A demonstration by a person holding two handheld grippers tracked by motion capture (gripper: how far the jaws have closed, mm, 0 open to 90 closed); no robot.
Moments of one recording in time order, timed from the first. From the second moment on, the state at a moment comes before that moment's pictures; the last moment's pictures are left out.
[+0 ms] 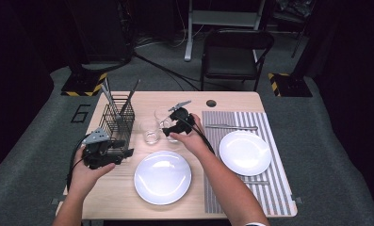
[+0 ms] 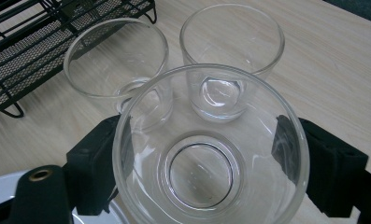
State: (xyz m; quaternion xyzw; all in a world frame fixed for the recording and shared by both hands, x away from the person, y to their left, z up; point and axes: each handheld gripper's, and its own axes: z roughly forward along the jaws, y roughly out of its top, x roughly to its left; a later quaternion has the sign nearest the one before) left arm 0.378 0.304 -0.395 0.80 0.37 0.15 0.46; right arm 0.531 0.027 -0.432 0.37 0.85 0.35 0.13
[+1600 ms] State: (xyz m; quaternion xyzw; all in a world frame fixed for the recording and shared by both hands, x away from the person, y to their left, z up) left arm 0.381 0.301 -0.397 0.80 0.37 0.15 0.45; right arm 0.530 -0.035 -0.414 0.41 0.83 0.35 0.16
